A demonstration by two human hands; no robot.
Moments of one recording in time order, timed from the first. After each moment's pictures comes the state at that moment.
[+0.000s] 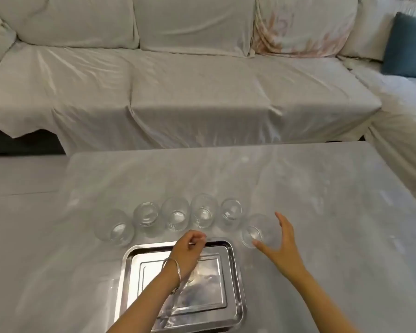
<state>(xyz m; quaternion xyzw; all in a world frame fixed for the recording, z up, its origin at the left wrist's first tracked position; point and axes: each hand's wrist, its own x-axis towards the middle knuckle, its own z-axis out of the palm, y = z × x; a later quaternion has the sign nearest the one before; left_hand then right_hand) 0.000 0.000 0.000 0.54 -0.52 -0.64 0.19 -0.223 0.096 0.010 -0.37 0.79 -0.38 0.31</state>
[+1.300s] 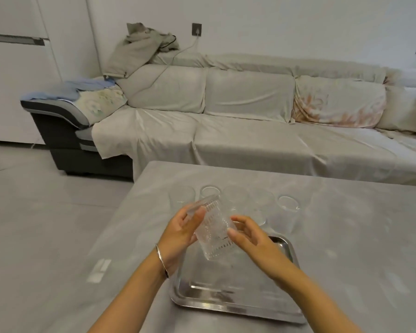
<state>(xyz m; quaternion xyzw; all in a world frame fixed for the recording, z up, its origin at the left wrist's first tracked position) 0.156 0.068 0.006 0.33 -0.51 -0.65 0.46 -0.024 0.125 0.012 -0.57 0.54 -0.40 0.47</state>
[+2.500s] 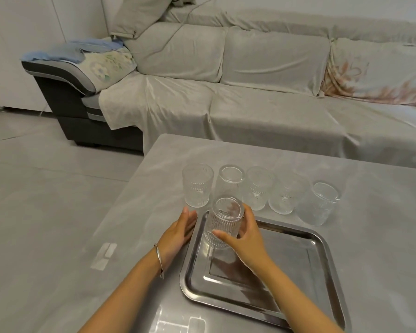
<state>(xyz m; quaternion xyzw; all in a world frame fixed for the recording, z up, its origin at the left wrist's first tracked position) 0.191 0.010 -0.107 0.48 -0.50 -0.63 0.34 0.010 0.038 -0.112 -0.55 0.55 -0.48 0.40</state>
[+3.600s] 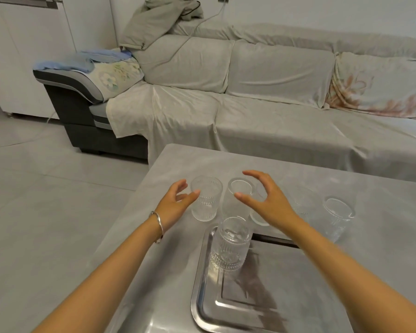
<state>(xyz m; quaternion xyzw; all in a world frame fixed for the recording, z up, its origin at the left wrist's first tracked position) 0.213 -0.065 -0.060 0.53 -0.57 -0.49 0.40 -0.019 -0.028 -0.021 -0.68 0.56 -0.39 0.27</state>
